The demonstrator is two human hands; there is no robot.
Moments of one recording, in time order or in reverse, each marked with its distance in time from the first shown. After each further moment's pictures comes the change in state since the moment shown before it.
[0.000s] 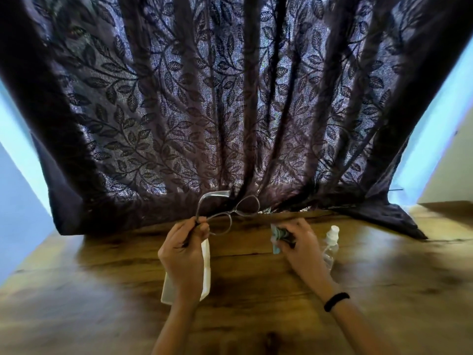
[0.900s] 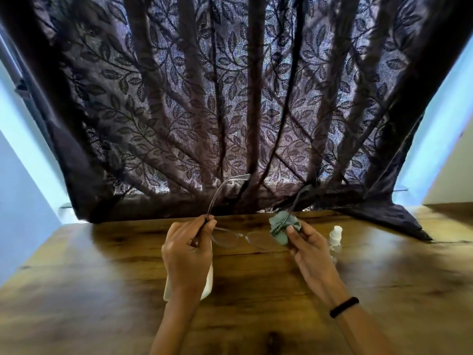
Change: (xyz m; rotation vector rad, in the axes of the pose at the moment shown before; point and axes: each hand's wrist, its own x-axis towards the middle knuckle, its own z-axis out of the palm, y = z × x) left_hand 0.004 0.014 -0.008 0.319 -0.108 0.228; right_hand -0.010 -0.006 -0.006 1.294 -0.062 0.363
